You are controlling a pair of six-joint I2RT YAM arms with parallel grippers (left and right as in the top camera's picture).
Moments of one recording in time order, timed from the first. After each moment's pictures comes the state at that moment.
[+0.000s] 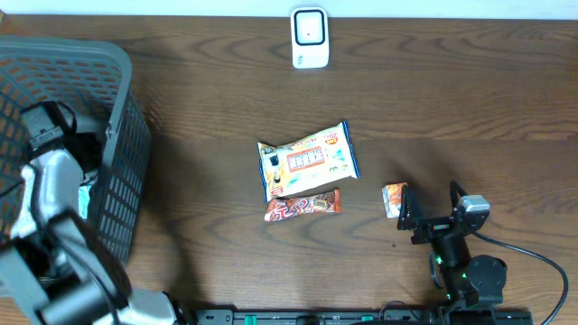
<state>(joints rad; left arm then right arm) 0.52 1.64 1.08 -0.49 -0.04 -1.17 0.03 0.01 0.01 -0.06 -0.16 0.25</state>
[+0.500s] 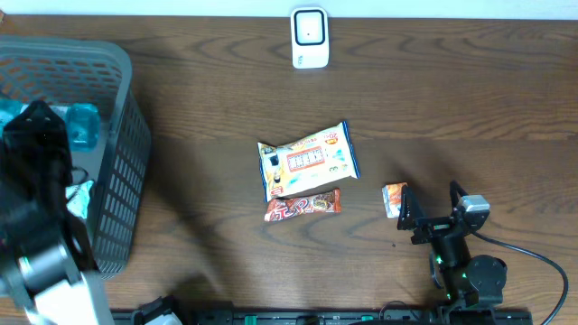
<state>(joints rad) 0.48 0.88 1.09 -0.48 0.16 -1.16 0.03 0.01 0.01 -0.06 -0.16 0.25</state>
